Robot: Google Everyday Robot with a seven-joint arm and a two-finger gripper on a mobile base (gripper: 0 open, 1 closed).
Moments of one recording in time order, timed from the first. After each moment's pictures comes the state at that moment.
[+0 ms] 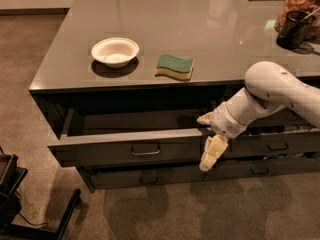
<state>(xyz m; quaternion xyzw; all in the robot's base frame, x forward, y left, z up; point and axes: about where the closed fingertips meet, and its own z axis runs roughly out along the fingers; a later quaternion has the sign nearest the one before) 0.514 -0.136 0.691 -0.62 0.73 0.23 0.18</state>
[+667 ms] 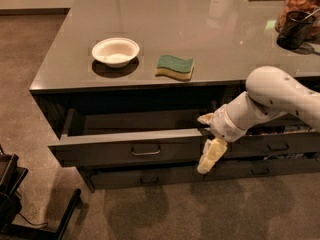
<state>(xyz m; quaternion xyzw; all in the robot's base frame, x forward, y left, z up) 0.512 -0.133 0.692 -0.61 0.73 0.20 0.20</state>
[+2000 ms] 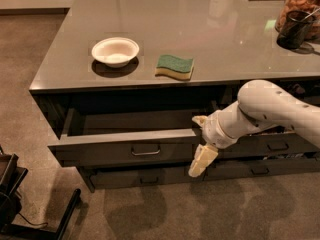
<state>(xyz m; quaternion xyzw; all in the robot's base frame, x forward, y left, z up) 0.515 -0.115 0.682 -0.62 0.73 0.15 0.25</state>
